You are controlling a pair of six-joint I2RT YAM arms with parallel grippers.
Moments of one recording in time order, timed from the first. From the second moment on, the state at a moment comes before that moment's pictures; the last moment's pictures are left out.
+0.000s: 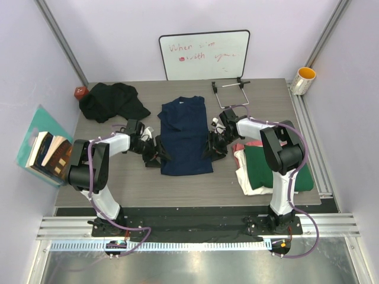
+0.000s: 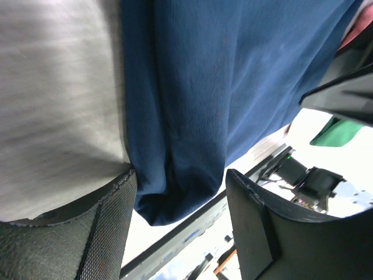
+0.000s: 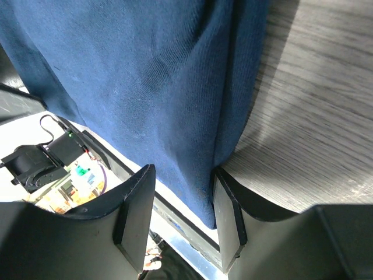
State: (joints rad) left arm -0.17 1.74 0.89 -0.39 0.67 -0.54; right arm 0.39 2.02 1.25 -0.56 -0.67 0.47
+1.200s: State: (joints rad) left arm -0.21 1.80 0.93 -0.58 0.70 -0.48; right arm 0.46 1.94 1.16 -0.59 -0.64 0.44
